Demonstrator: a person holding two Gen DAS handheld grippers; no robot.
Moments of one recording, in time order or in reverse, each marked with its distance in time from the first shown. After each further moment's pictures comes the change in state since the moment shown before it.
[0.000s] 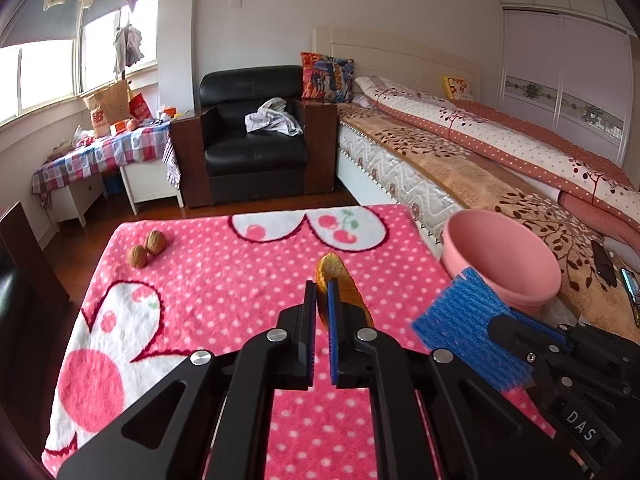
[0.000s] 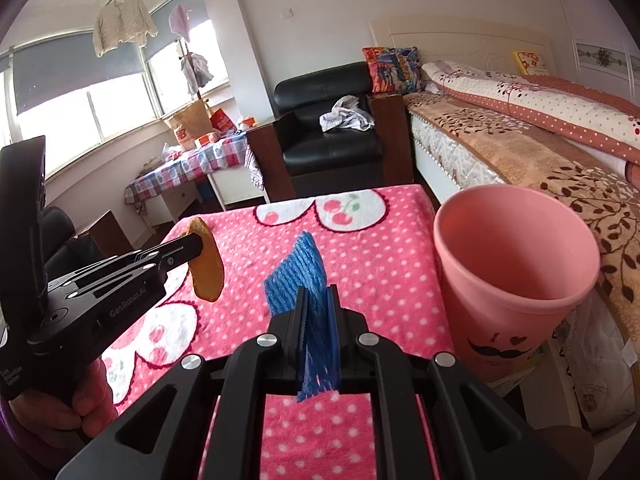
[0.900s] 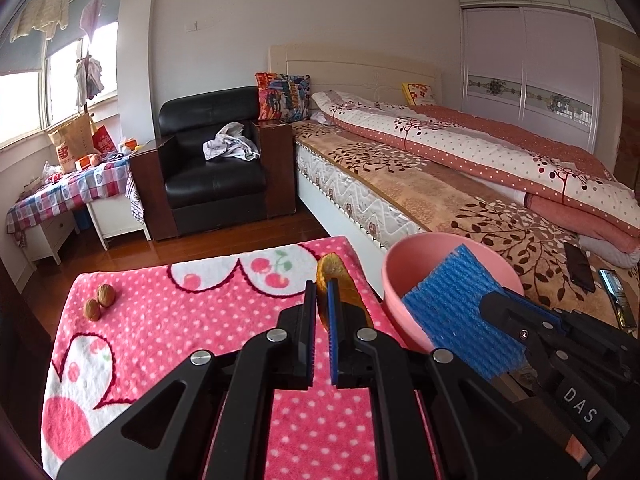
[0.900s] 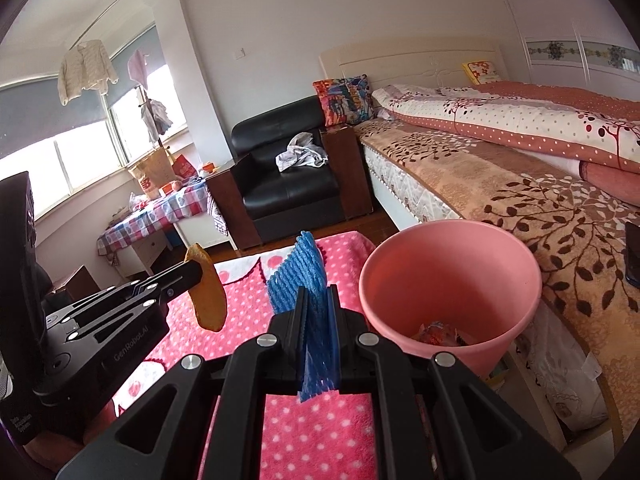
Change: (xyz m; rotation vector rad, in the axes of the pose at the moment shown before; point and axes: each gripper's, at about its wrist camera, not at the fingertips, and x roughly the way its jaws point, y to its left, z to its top) left arm 0.013 -0.069 0.036 0.095 -0.054 -0.096; right arm -0.032 -0.055 0.033 0.117 -0.126 -0.110
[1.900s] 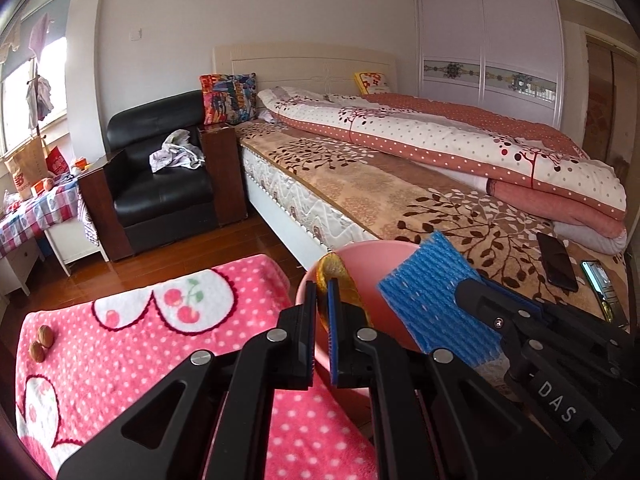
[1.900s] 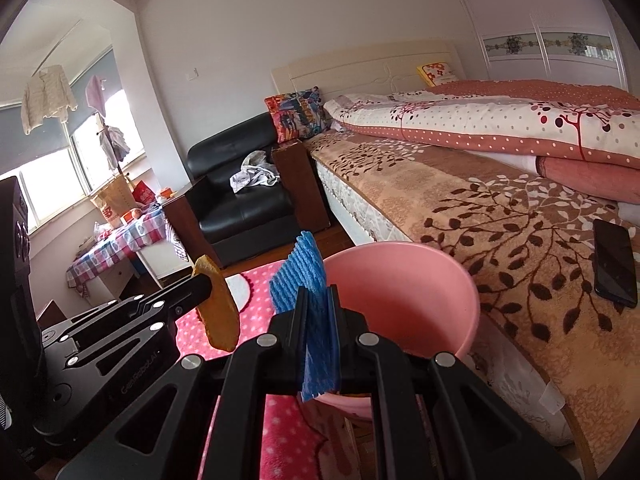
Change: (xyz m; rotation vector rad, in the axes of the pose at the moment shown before) left arm 0.058 -0.080 0.024 0.094 0.019 -0.137; right arm 0.019 -0.080 0.026 0.089 -0.050 -0.126
